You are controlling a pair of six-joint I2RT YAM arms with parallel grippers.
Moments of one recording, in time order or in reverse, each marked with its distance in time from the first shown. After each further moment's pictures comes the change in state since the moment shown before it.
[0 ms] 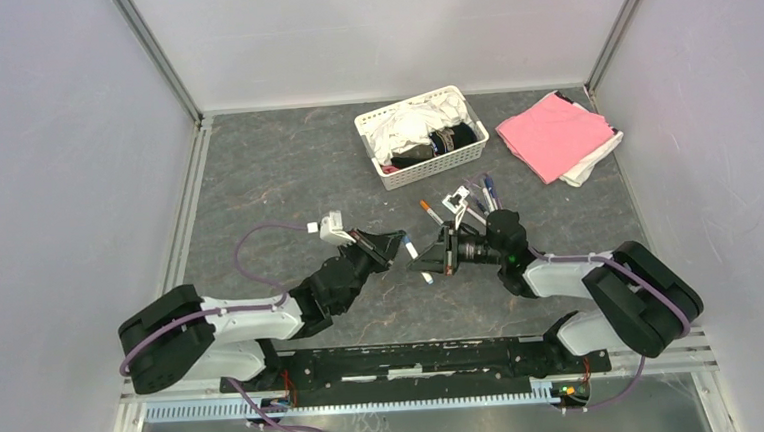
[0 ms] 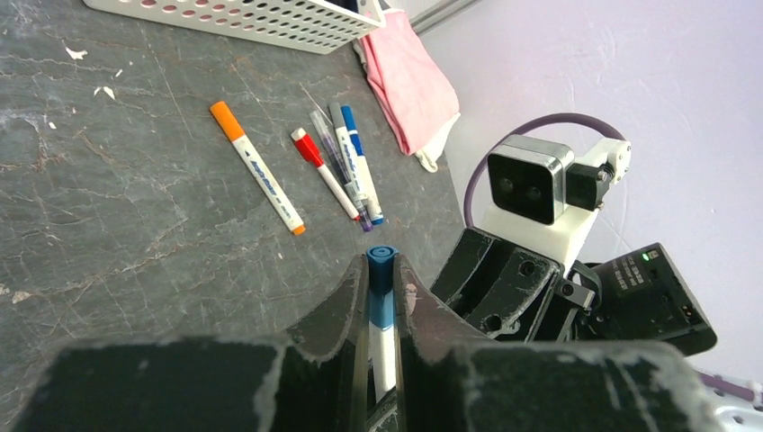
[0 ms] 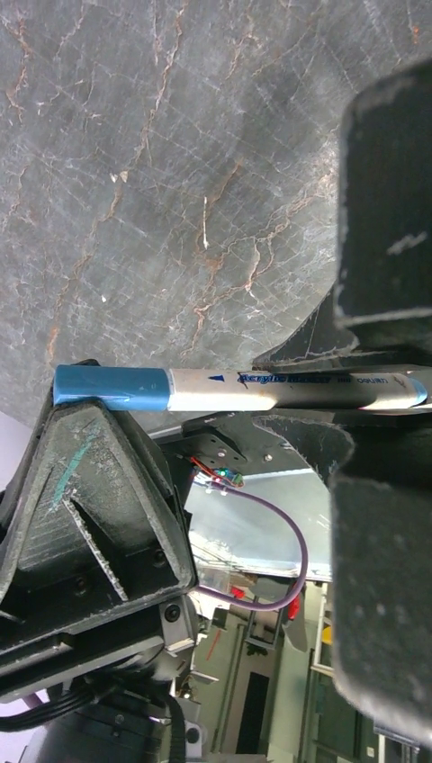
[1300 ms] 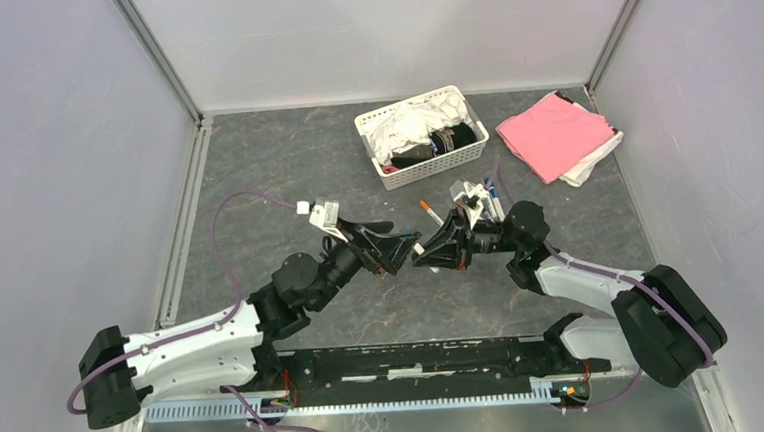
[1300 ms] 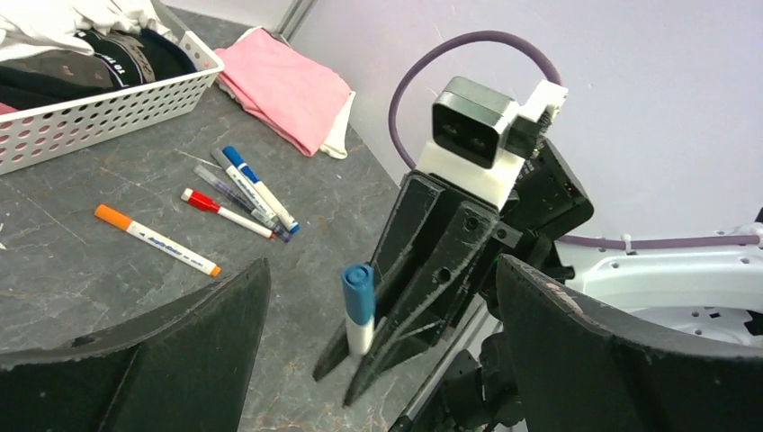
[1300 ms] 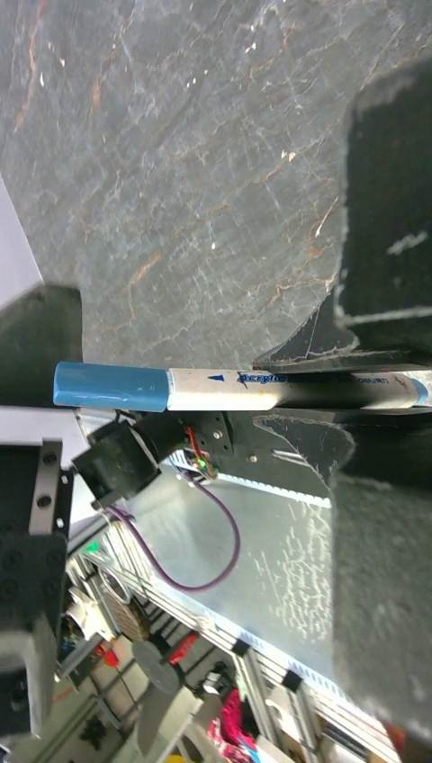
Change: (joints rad) left arm -0.063 -0.369 0.160 -0.321 0.164 0.383; right arm -0.055 -0.160 0.050 0.107 -0.269 -0.226
